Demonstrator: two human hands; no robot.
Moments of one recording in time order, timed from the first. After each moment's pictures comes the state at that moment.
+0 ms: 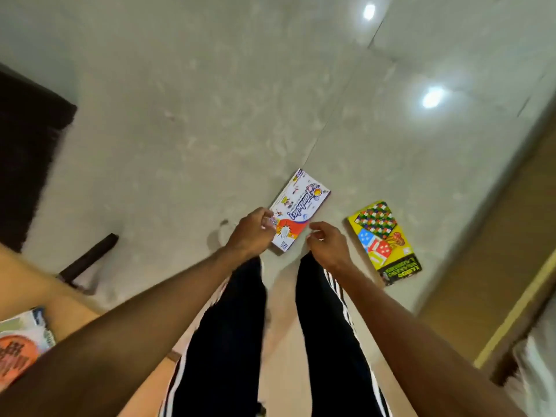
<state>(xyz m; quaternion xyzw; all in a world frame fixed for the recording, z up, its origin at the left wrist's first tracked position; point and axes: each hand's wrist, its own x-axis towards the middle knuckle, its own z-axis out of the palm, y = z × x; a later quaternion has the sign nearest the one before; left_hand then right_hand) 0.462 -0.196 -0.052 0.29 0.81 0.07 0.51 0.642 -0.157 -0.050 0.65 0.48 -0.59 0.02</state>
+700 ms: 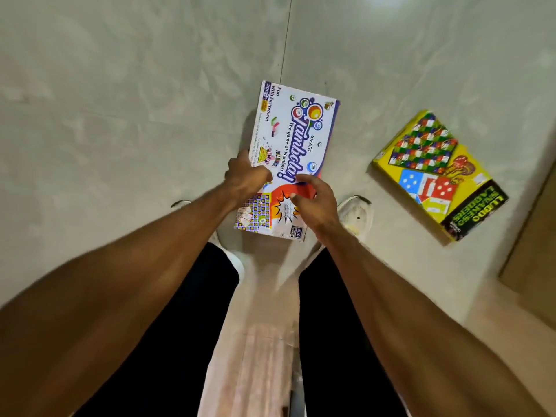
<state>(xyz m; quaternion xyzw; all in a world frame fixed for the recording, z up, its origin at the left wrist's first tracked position) 0.410 -0.141 -0.435 0.28 0.77 -0.05 0.57 0.565 -0.204 -0.429 0.76 0.28 -0.58 -0.10</state>
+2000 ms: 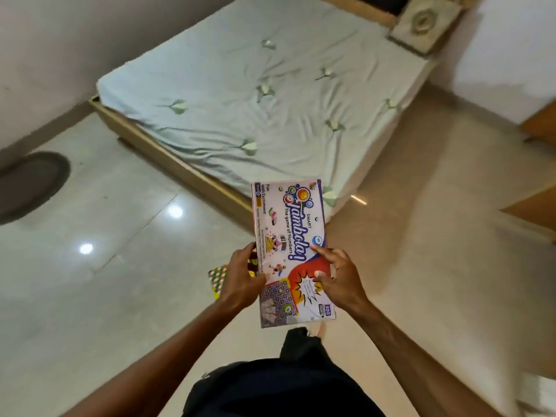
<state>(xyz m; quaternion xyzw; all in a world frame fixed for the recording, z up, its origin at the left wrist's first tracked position) 0.708 -0.263 0.271 0.77 0.32 -0.05 0.56 0.811 -0.464 0.267 0.87 0.13 -0.25 -0.40</state>
